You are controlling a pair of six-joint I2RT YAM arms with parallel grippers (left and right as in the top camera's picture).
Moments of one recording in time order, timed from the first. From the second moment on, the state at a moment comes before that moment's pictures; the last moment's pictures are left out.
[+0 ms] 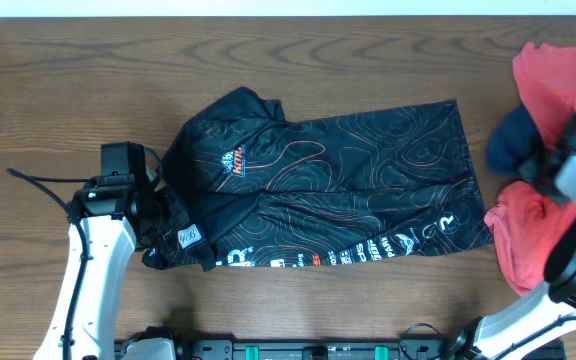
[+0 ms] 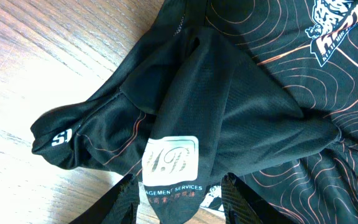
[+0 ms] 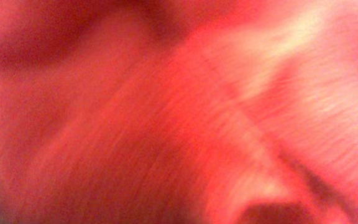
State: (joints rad) left arm 0.10 1.27 0.86 -0.95 0.15 -0.51; right arm -0.55 1.91 1.09 -0.33 0.17 0.35
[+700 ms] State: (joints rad) left arm 0.10 1.29 0.95 -0.65 0.15 -0.38; right arm -0.42 1.52 1.22 -0.63 -0.31 0.21
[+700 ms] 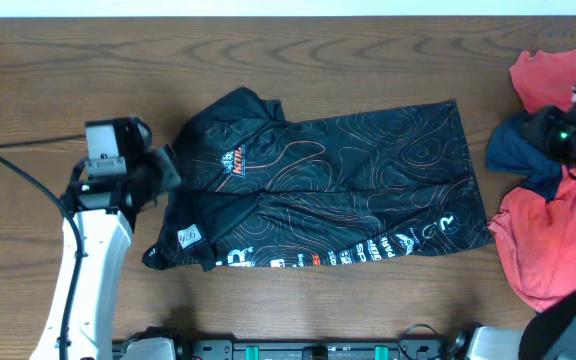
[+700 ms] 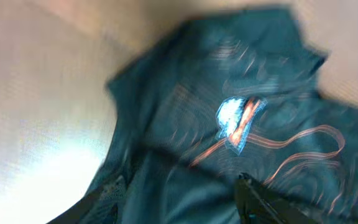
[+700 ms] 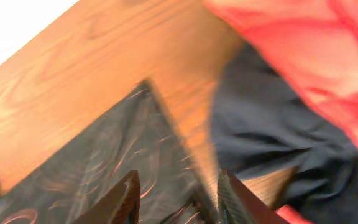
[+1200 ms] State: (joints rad) left arm 0.01 1.85 1.30 -0.46 0.23 -0.26; right arm -0.17 1.51 1.22 -0.86 -0.29 0.19
